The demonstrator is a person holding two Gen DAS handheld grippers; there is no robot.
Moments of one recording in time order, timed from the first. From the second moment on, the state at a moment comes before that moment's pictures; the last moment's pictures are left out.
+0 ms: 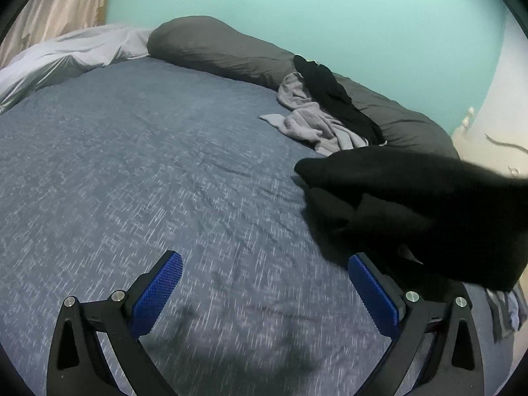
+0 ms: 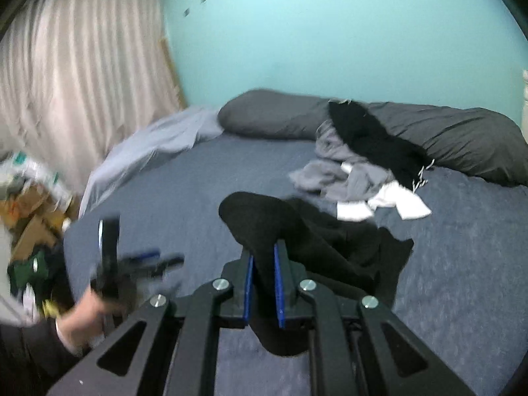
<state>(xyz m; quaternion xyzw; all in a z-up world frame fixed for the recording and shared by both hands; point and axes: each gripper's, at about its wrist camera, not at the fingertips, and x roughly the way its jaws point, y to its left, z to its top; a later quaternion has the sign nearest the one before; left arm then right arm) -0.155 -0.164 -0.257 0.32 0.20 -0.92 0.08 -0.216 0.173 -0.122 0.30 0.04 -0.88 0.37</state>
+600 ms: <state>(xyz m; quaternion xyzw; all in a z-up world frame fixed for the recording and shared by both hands) -0.153 -0.155 -0.280 0.35 0.18 -0.91 0.08 -0.240 0.242 -0.256 0.49 0.04 -0.84 0.23</state>
